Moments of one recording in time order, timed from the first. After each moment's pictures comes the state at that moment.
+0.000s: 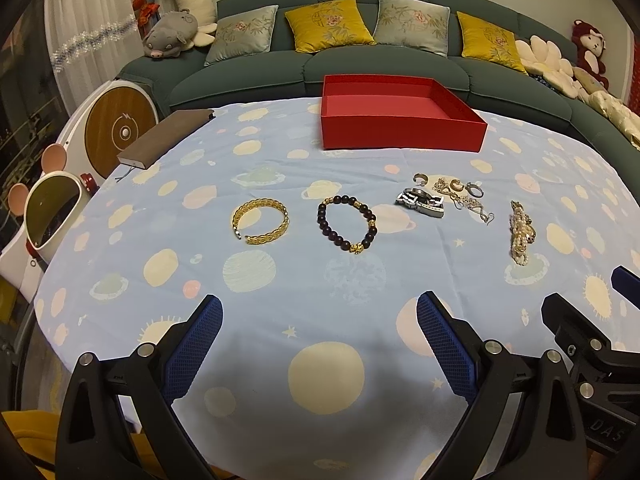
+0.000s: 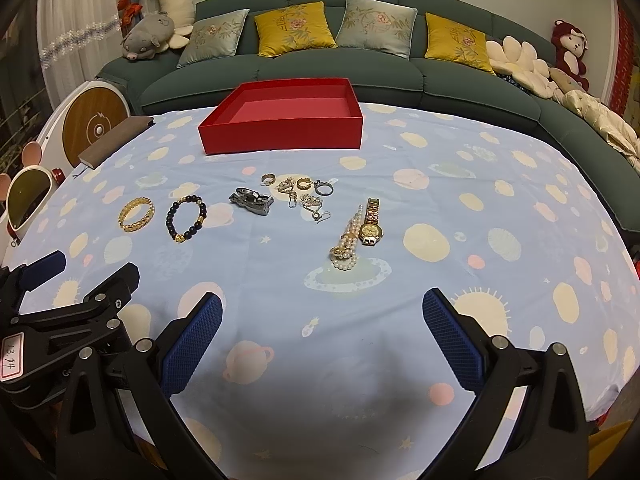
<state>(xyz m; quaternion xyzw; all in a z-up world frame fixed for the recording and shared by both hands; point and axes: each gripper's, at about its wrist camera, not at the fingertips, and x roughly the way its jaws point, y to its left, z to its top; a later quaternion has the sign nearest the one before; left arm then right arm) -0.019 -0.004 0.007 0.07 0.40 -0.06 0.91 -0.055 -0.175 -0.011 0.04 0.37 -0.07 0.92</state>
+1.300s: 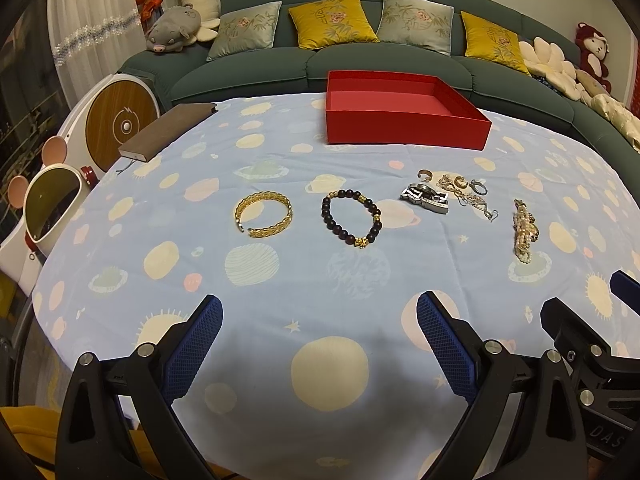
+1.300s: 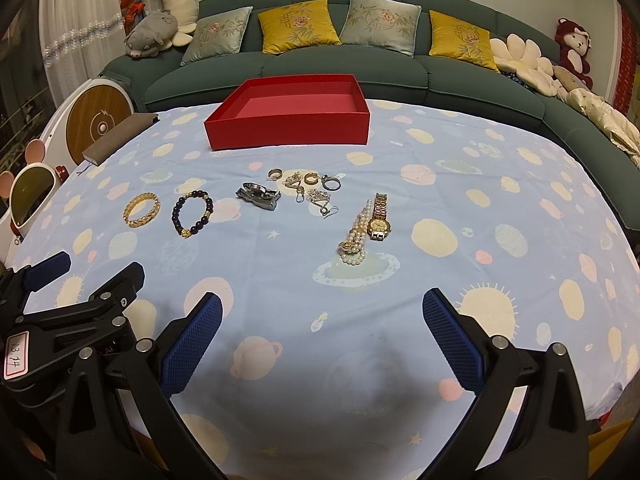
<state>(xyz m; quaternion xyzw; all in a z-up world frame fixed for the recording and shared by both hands) -0.021 -0.002 0.003 0.07 0.41 -0.06 0.91 -0.055 -0.170 -0.013 0.04 0.38 -0.07 0.92</state>
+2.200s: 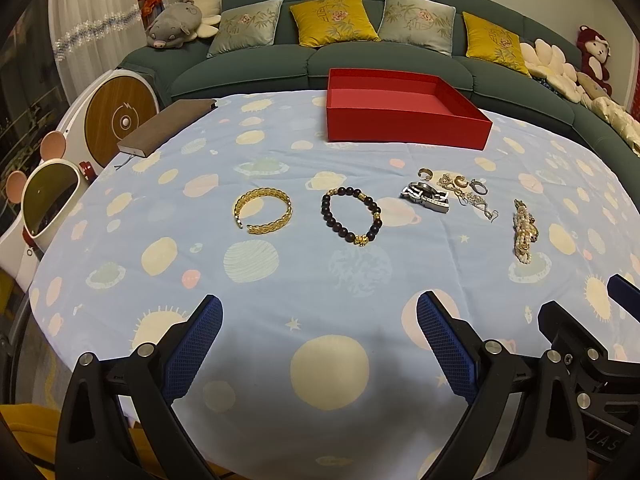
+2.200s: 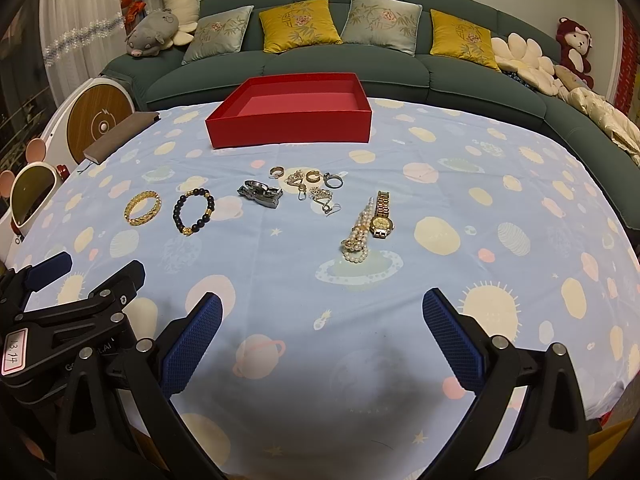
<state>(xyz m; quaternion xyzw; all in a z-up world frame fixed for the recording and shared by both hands) -0.022 0.003 0.001 0.06 0.41 -0.06 0.91 -0.056 -0.167 -0.014 0.04 0.38 -0.07 0.92</state>
